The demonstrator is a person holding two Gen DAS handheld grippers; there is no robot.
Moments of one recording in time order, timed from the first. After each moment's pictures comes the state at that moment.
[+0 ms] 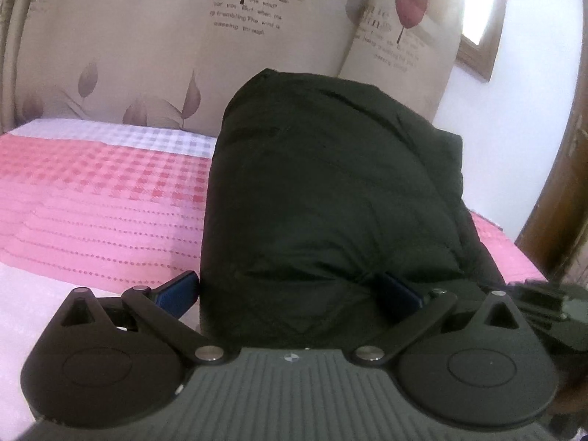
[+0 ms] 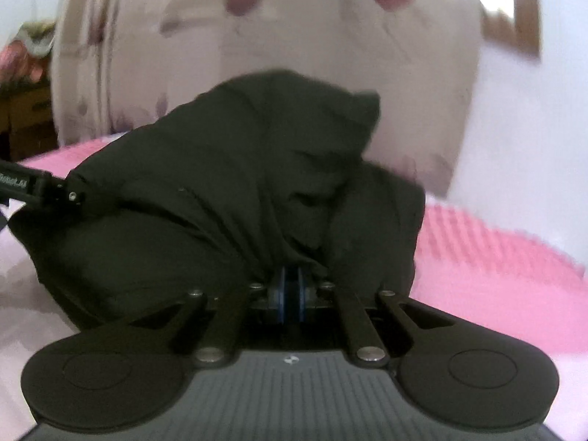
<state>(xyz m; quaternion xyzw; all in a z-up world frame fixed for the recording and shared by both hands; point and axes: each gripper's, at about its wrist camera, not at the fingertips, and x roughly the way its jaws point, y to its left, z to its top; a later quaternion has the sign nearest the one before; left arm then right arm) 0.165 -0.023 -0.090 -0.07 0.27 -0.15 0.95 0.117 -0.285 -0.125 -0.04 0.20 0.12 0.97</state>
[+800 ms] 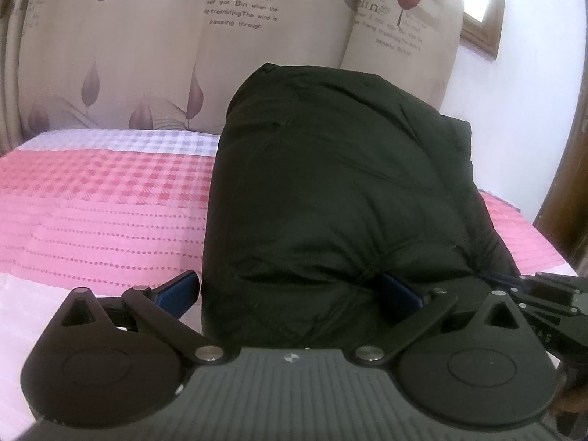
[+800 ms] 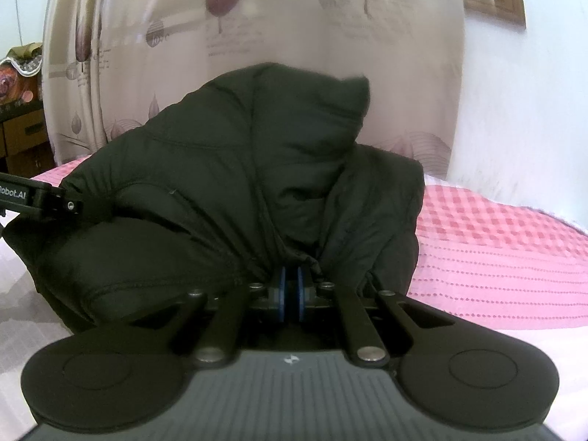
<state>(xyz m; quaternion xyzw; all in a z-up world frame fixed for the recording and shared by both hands) 0.169 -0.033 -0.085 -0.03 0.28 -0.12 0.95 0.121 -0.289 -0.126 -0.02 0.21 0.12 0.97</state>
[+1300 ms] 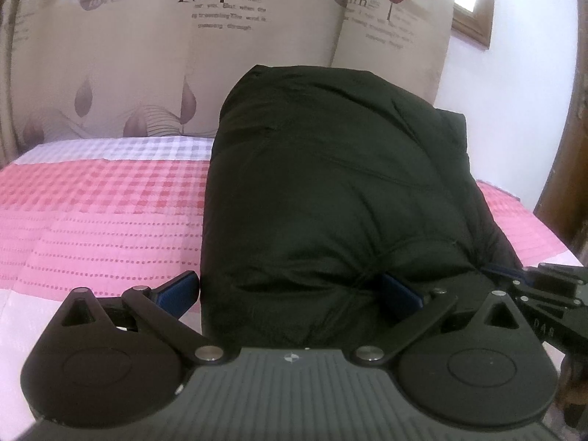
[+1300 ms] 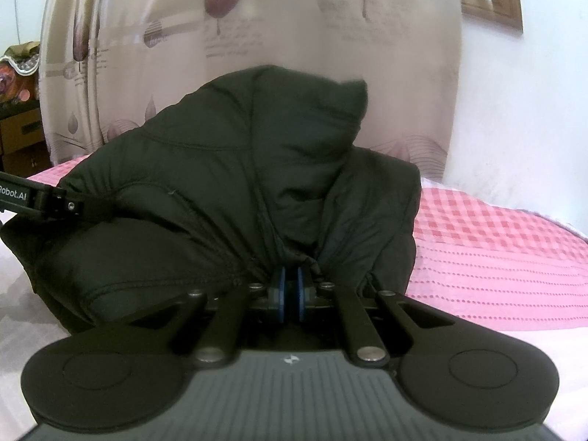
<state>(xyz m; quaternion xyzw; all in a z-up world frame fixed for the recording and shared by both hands) 0.172 -0.035 -0.083 -0.01 0.28 -0.13 0.95 0.120 -0.288 -0.127 -0.02 0.21 0.11 0.97</state>
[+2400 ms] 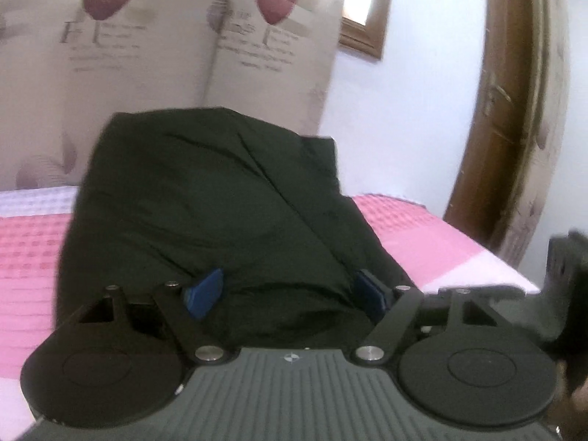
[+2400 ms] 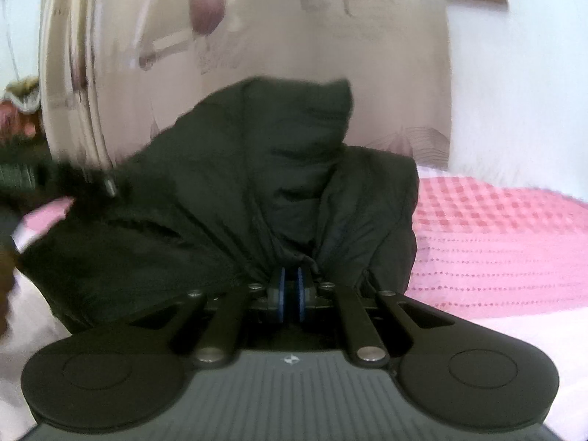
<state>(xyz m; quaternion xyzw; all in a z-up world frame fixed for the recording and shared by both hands) 0.168 -0.106 -0.071 0.00 0.22 -0.29 0.93 0.117 -0.317 -0.125 0.07 0.20 0.14 0.97</state>
